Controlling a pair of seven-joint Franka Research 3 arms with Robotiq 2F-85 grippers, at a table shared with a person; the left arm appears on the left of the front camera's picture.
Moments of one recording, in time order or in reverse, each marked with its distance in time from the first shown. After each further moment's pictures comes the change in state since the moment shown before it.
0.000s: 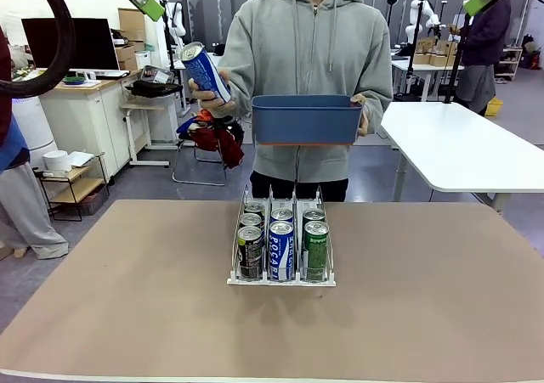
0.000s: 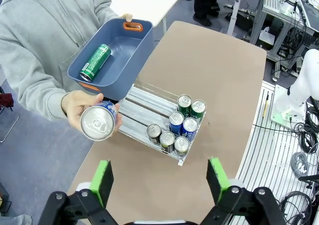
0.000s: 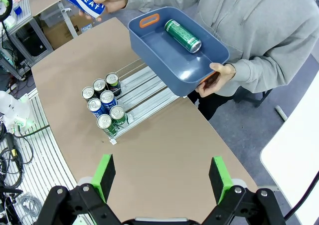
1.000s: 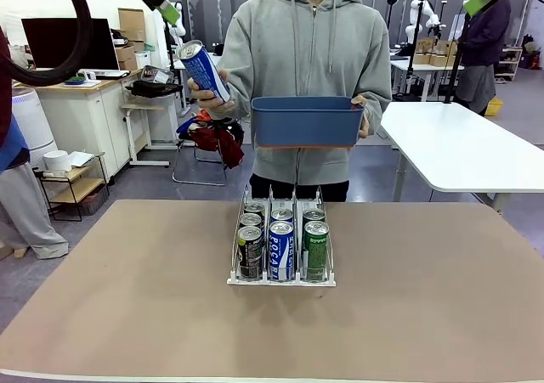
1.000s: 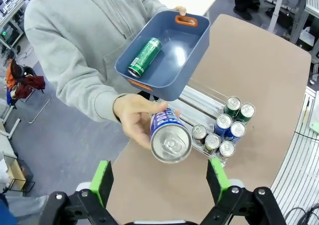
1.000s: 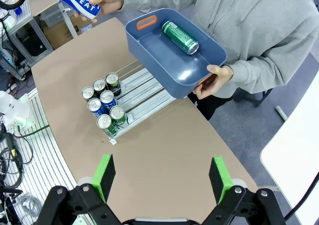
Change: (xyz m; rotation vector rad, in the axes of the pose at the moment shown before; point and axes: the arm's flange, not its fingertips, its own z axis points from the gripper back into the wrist) left arm 0.027 0.052 -0.038 0.187 0.080 0.017; right arm 0.000 0.000 0.000 0.000 0.000 0.000
